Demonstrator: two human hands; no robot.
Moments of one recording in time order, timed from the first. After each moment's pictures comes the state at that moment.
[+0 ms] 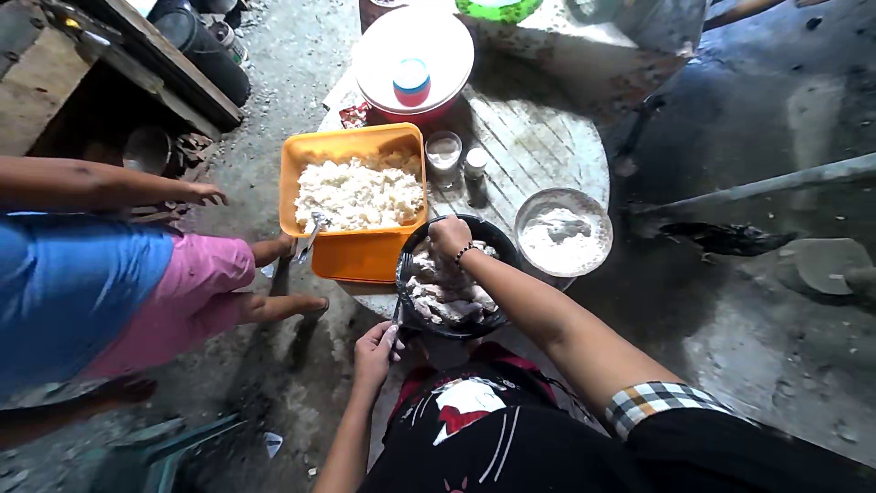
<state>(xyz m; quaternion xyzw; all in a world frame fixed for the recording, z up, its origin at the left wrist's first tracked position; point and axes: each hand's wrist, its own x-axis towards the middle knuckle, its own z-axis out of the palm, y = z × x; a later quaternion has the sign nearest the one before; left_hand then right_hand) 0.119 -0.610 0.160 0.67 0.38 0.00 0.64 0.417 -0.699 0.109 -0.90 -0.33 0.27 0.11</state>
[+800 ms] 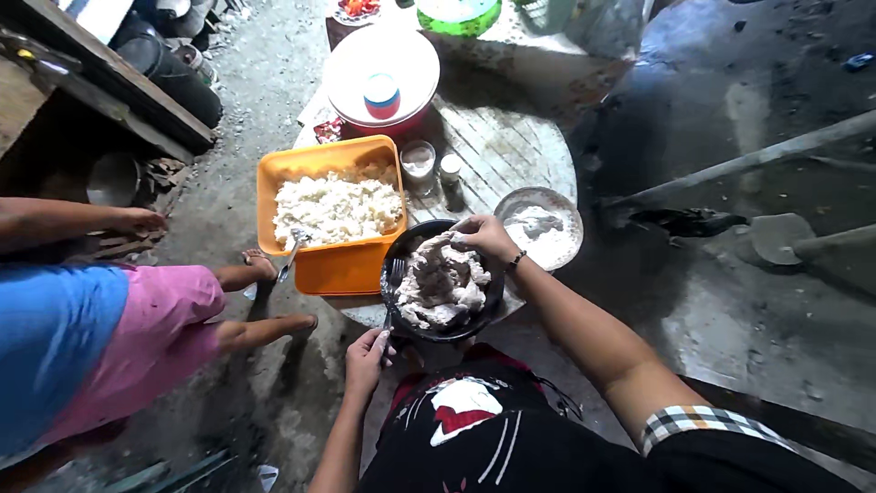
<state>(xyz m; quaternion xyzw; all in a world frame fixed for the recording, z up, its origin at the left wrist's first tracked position) 0.130 -0.610 0.159 0.69 0.34 -0.03 0.64 0.420 -0.813 0.161 -0.73 -0.09 0.31 0.61</state>
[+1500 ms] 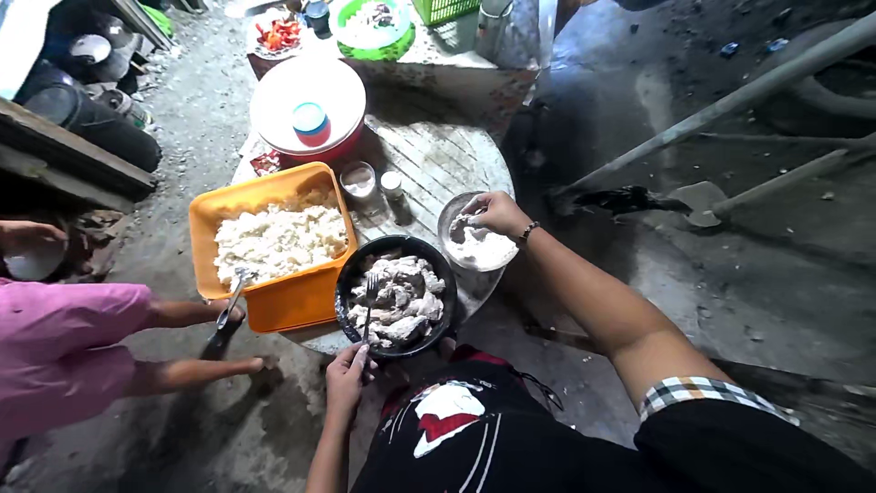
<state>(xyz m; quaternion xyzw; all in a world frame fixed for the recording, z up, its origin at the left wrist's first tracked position) 0.160 -0.649 0.154 0.69 0.33 -0.04 0.64 0.491 -0.940 0.193 -0.85 -0.10 0.24 0.46</state>
